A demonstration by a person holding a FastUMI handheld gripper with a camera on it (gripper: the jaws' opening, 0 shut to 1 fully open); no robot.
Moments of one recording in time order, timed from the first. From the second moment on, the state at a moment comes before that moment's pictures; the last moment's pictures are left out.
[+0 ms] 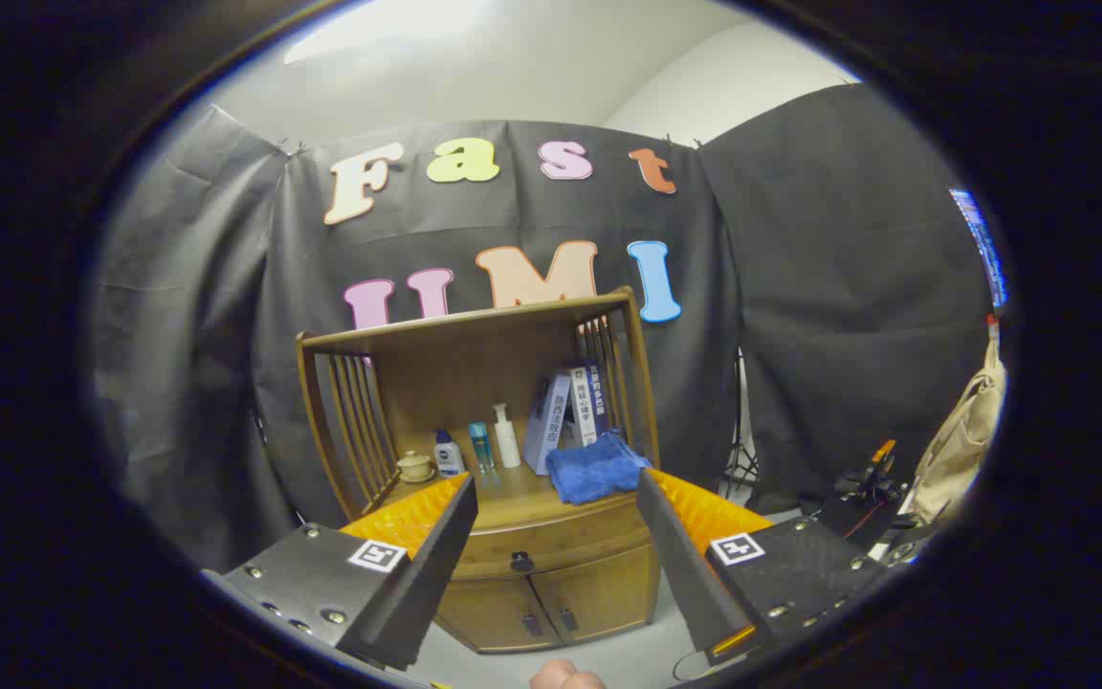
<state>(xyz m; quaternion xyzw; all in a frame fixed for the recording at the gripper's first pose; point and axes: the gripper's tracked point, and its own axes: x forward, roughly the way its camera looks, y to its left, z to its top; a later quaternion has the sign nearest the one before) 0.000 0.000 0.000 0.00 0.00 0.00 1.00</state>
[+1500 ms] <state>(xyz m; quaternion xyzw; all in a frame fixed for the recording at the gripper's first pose) 0.127 0.053 -0.151 -0.03 0.04 0.08 1.00</state>
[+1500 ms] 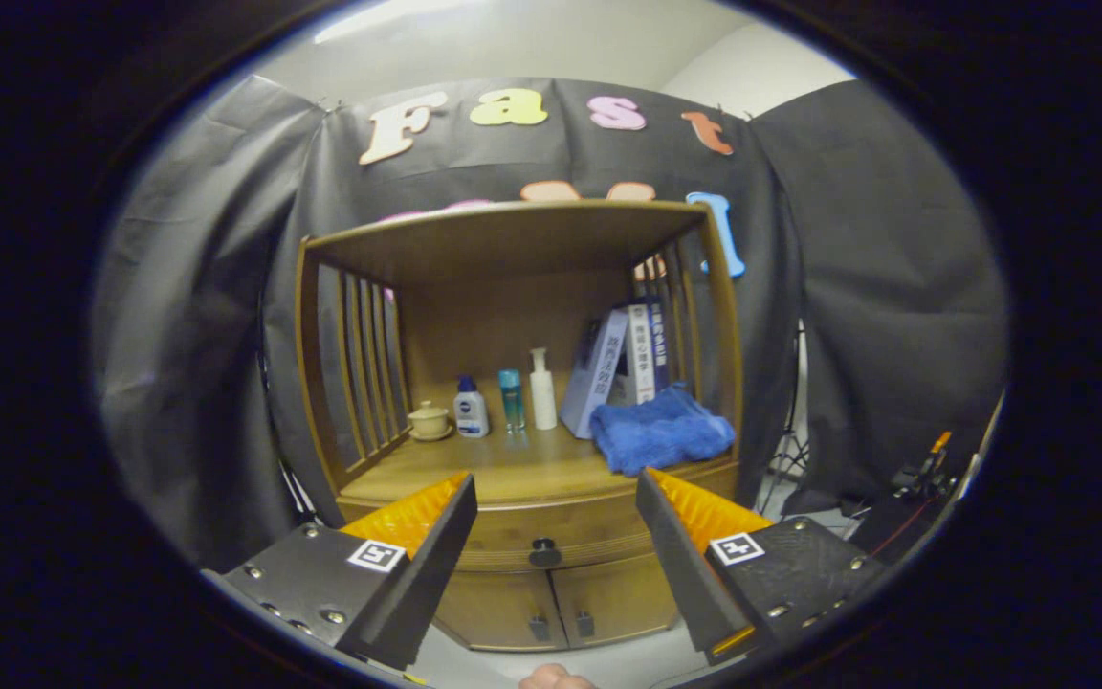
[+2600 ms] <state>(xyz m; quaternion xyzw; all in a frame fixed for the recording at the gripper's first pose) 0.255 0.065 -0.337 -0.05 0.12 0.11 0.99</state>
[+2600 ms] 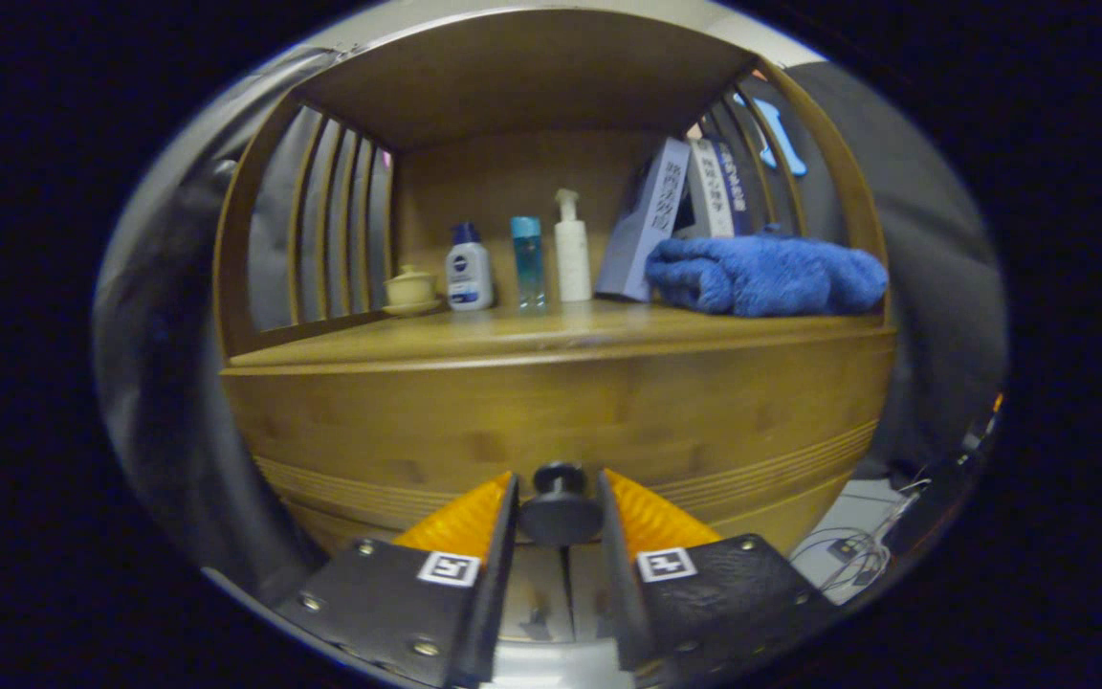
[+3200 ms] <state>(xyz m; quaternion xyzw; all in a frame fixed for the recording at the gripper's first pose) 0.254 0.064 -0.338 -0.05 0.13 0.10 0.99</state>
